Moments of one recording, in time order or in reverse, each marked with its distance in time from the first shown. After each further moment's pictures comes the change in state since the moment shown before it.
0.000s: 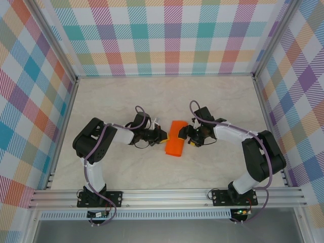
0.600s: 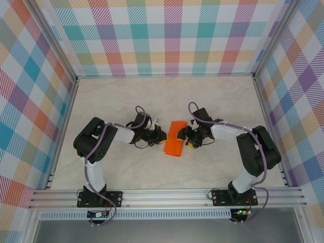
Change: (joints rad) left arm -0.001 0.012 0.025 -0.057 -0.024 0.024; right arm 0.000 0.083 0.008 0.042 -0.036 0.041
